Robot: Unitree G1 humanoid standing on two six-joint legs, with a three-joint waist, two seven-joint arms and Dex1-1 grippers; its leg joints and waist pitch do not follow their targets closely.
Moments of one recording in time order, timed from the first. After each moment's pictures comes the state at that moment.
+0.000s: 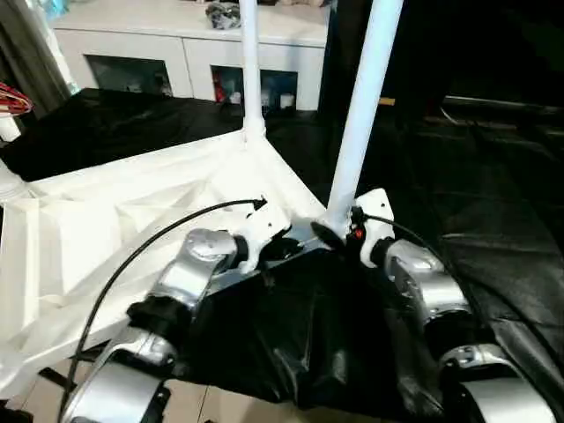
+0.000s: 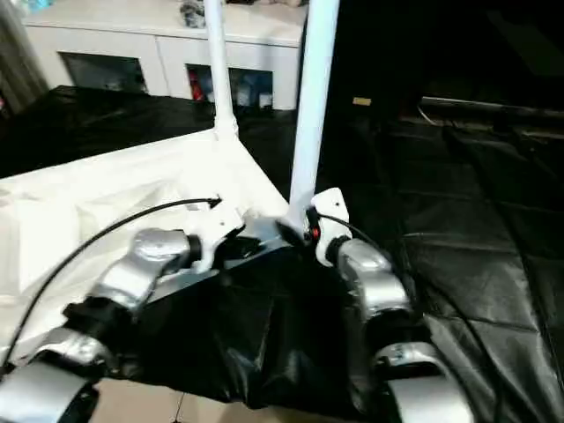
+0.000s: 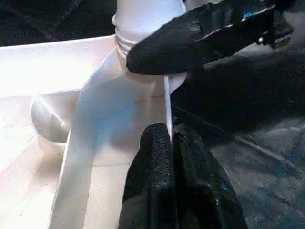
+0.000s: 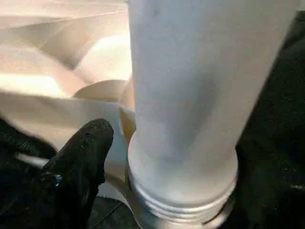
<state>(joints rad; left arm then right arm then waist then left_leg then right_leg) -0.63 0.20 -0.24 0.65 0.10 0.10 -0.91 -0.59 -0.15 0.01 0.79 0.05 0.02 0.66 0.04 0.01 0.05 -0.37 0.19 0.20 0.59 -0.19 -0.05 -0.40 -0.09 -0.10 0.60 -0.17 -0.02</state>
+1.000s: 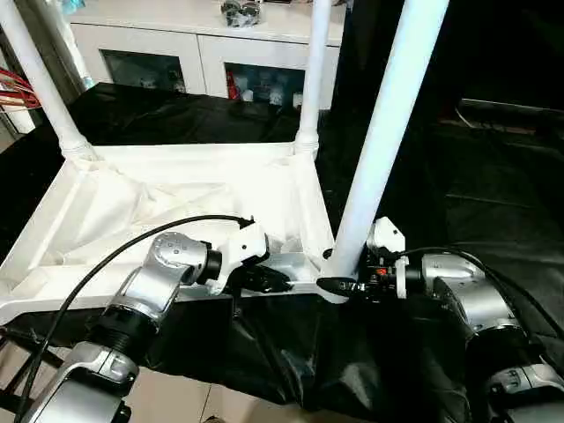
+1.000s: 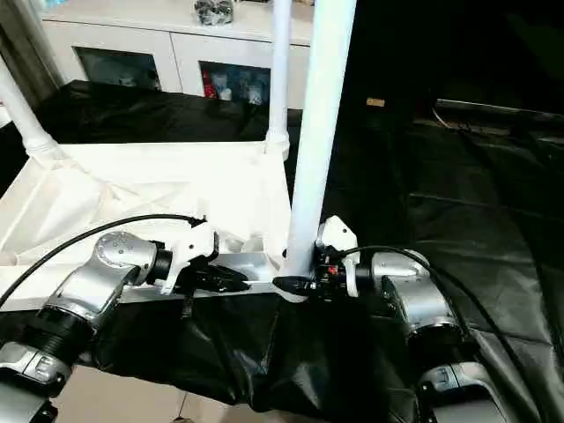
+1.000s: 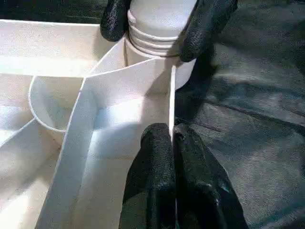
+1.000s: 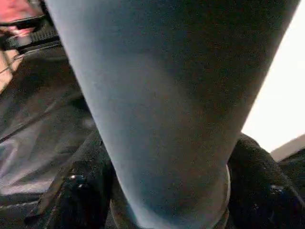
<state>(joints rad) -0.55 0.33 -0.29 0.51 0.02 0.11 -1.19 -0.47 -0.31 0.10 0.60 0.12 0.04 1.16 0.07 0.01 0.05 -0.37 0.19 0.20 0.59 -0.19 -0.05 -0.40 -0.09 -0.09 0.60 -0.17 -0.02</state>
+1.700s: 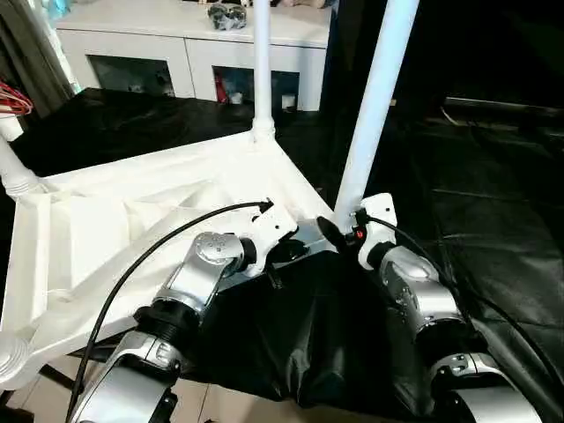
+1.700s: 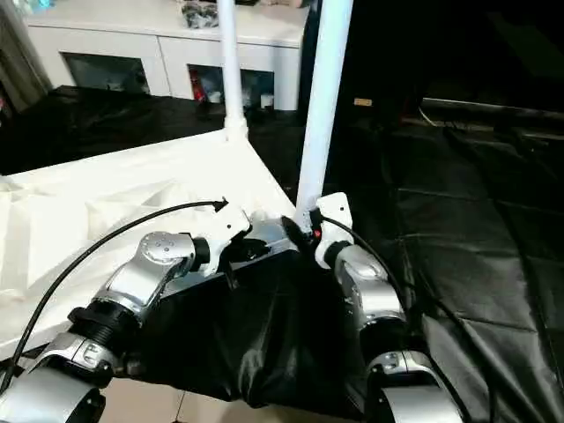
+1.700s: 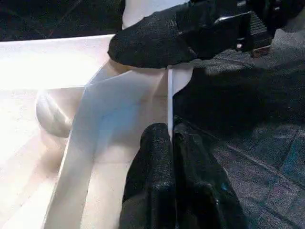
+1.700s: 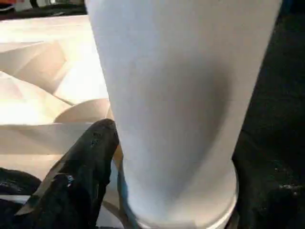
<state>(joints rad) -0.62 0.16 -0.25 0.63 0.11 0.15 -0.83 -0.56 -0.08 -0.06 0.79 0.08 -0.01 0.51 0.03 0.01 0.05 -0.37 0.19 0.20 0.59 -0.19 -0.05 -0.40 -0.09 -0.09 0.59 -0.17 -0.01</state>
